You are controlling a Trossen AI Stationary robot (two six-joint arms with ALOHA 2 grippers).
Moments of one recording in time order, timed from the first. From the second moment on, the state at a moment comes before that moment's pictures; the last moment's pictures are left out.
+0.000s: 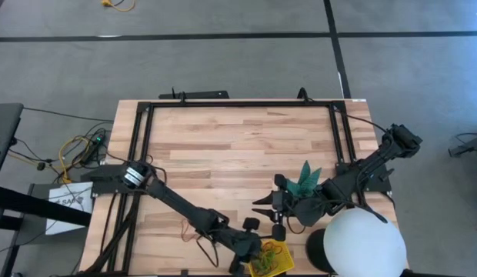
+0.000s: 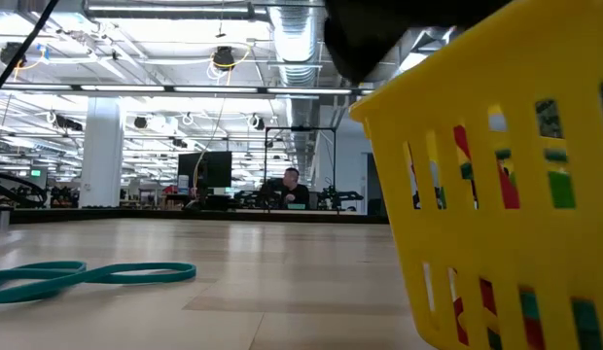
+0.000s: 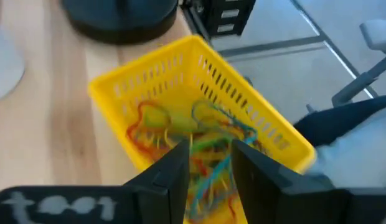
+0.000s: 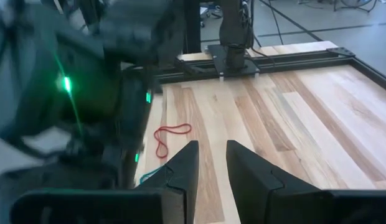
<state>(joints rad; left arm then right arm) -0.53 2.14 1.57 -0.06 -0.05 -0.21 0.62 1.49 1.11 -0.07 0.60 0.32</state>
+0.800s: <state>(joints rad) -0.89 1.48 1.22 -1.01 -0.62 -0.97 0.60 1.49 1.11 -0.08 0.60 0.34</state>
